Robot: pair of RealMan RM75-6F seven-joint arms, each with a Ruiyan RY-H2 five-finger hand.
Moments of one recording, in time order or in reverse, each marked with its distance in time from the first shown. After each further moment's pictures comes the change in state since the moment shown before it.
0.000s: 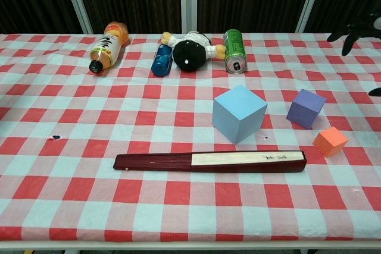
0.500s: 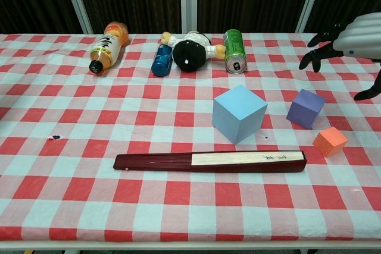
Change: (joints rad) left arm -0.001 -0.008 -0.003 0.016 -0.012 -0.010 0.011; right arm 0.242 0.020 -0.132 0.213 -0.301 -0.166 0.260
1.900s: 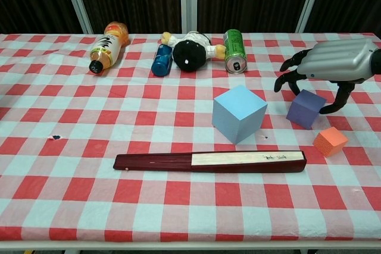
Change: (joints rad) left arm 0.003 -0.016 -0.010 0.043 -0.027 -0.018 -0.011; right arm 0.134 -0.223 -0.122 0.284 -0.031 0.004 0.173
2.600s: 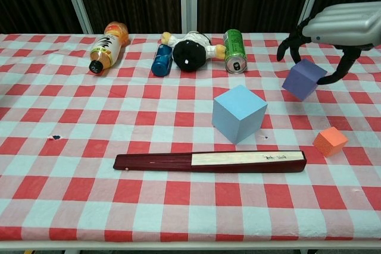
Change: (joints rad) left arm 0.003 0.004 -0.006 0.004 -0.010 -0.006 -0.013; right arm 0.000 0.101 0.064 -0.122 0.088 0.067 -0.033
